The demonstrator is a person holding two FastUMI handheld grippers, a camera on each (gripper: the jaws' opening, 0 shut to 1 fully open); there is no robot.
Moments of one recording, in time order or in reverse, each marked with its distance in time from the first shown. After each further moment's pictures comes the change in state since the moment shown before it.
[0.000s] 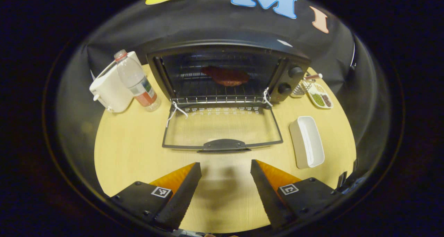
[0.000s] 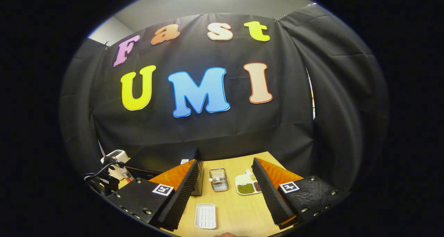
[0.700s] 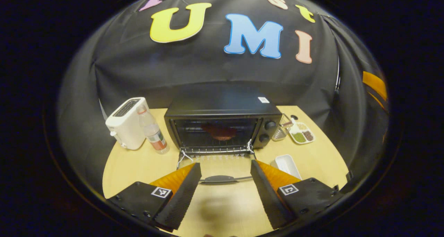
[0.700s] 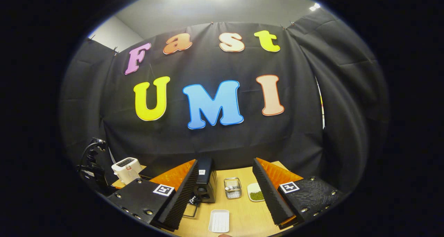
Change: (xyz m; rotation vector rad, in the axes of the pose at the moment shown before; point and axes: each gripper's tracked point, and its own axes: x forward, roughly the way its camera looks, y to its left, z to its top) left arm -0.096 -0.019 0.075 0.042 -0.401 -0.019; right arm -0.017 0.037 0.027 -0.001 -0.069 0.068
